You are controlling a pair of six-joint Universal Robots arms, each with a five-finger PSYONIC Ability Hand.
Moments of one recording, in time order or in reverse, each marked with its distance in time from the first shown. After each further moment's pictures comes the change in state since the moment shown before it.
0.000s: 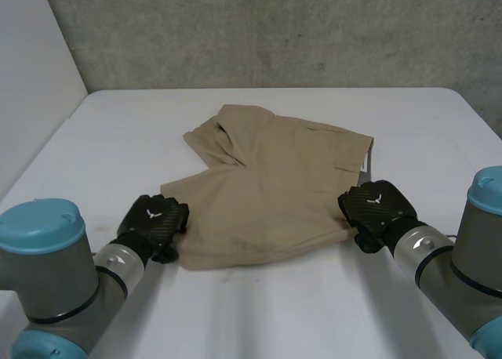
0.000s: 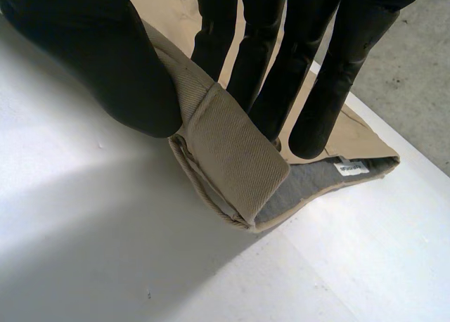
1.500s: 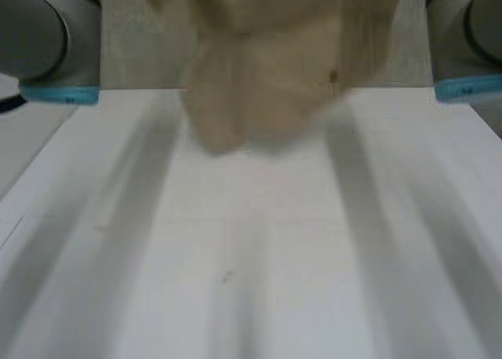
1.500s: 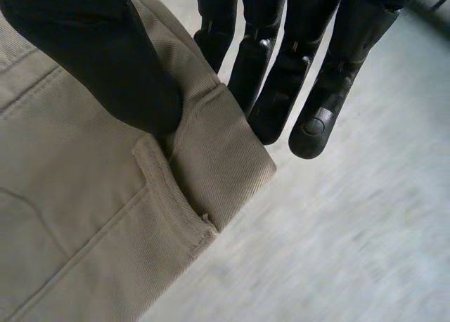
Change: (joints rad) left arm -0.016 -0.066 1.025 0.316 -0.045 0.234; right arm 0.075 0.162 -1.063 -0.265 0.180 -0.005; left_hand 0.370 0.466 0.453 0.471 0.429; right_hand 0.000 0.000 0.000 0.000 0.014
